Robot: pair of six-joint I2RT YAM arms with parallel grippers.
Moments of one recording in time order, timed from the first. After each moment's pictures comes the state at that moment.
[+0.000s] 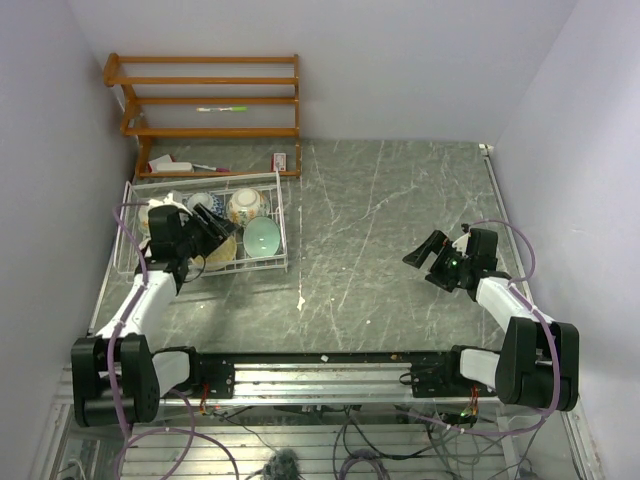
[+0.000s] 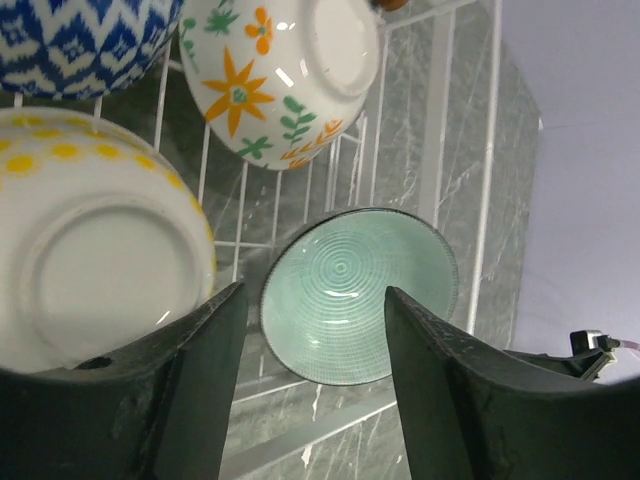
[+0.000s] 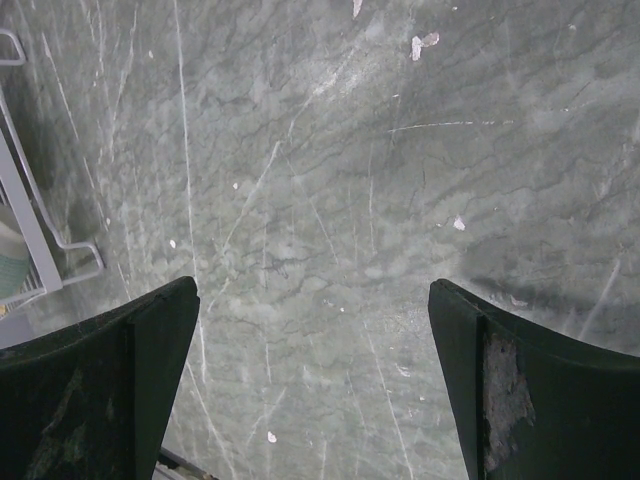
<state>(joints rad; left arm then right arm) 0.05 1.14 0.55 0.07 0.39 -0.79 -0.13 1.20 0.46 -0.09 -0.45 0.53</state>
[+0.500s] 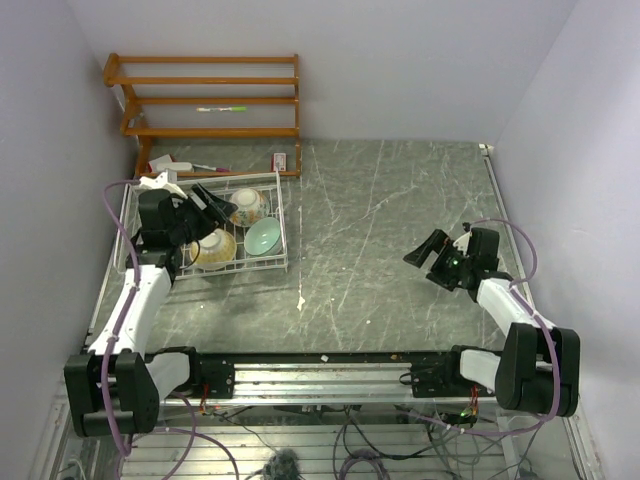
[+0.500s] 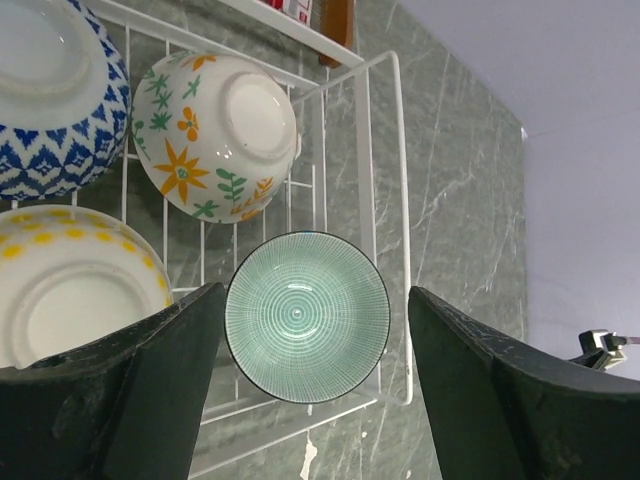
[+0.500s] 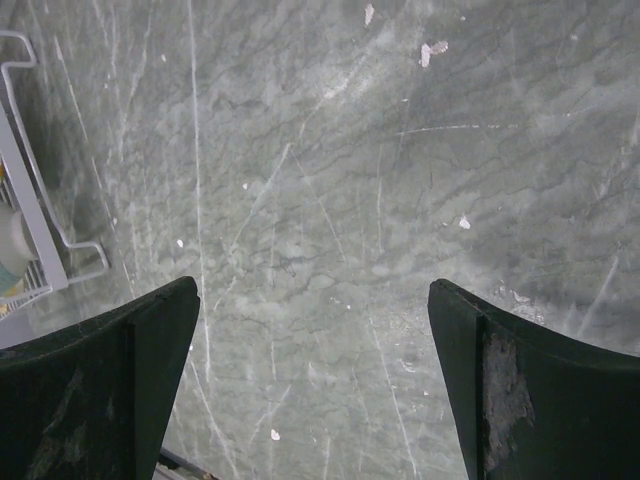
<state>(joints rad) 0.04 1.07 0.72 -0.06 0.36 -0.67 -0.13 1.18 0.47 -0.11 -0.45 0.53</state>
